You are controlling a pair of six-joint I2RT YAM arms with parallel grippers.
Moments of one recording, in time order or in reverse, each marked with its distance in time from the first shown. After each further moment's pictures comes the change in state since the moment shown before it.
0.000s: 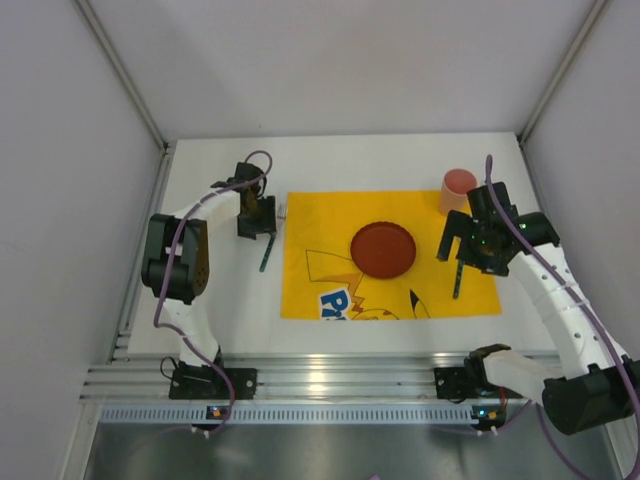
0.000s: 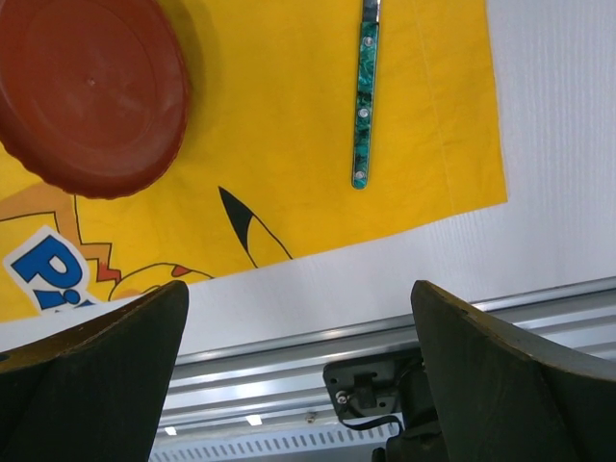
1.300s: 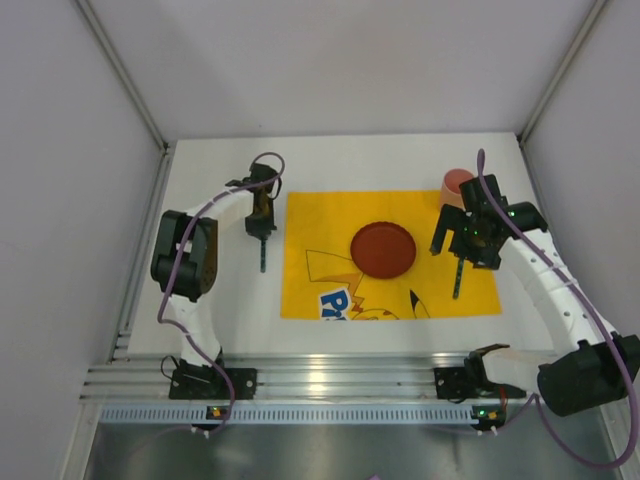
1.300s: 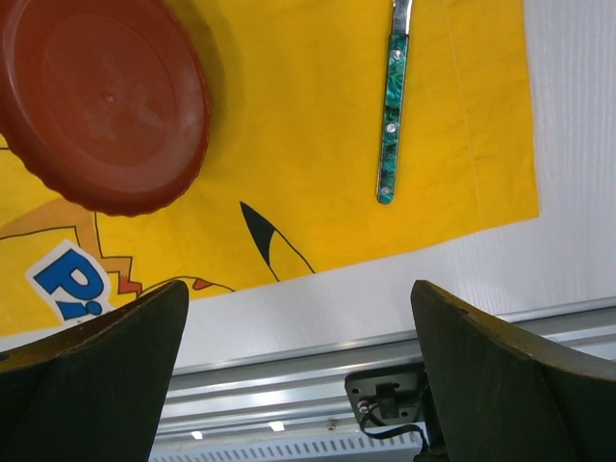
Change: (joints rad) left arm -0.073 0.037 0.032 -0.024 -0.185 -0.066; right arm 0.000 0.099 0.018 0.049 -0.030 0.026
